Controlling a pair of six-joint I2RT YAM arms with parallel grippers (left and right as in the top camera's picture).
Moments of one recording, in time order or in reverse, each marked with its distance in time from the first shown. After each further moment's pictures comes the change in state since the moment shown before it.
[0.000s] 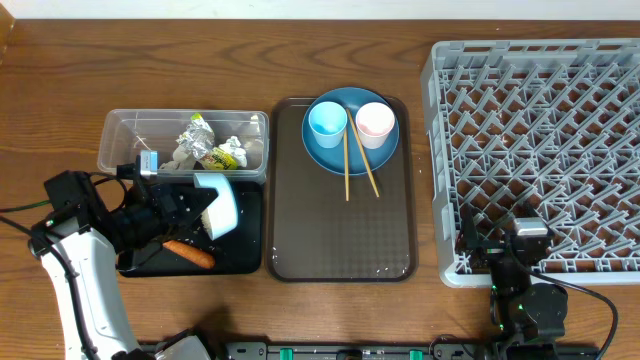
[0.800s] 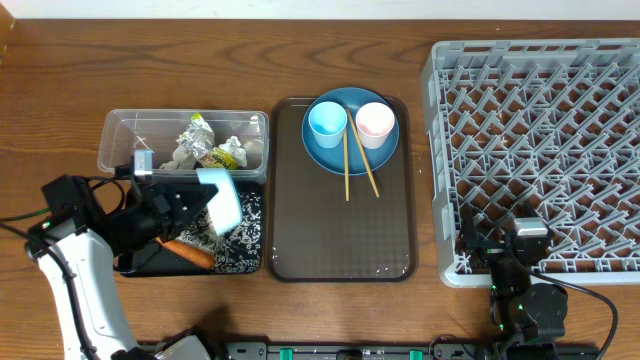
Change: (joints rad) left arm 0.034 0.001 -0.002 -0.038 0.135 0.017; right arm 0.000 0.000 0.000 0.000 0.000 0.000
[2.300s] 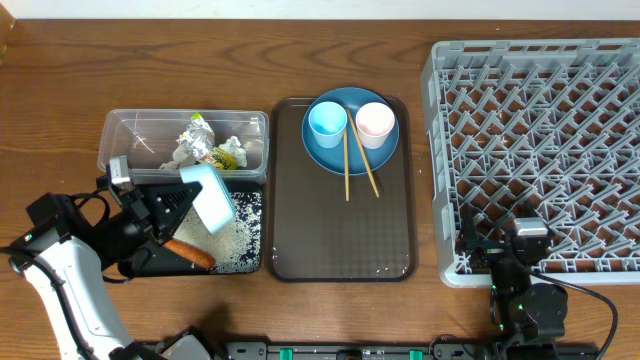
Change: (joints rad) left arm 0.106 0.001 -0.002 -0.077 0.135 0.068; right arm 0.000 0.000 0.000 0.000 0.000 0.000
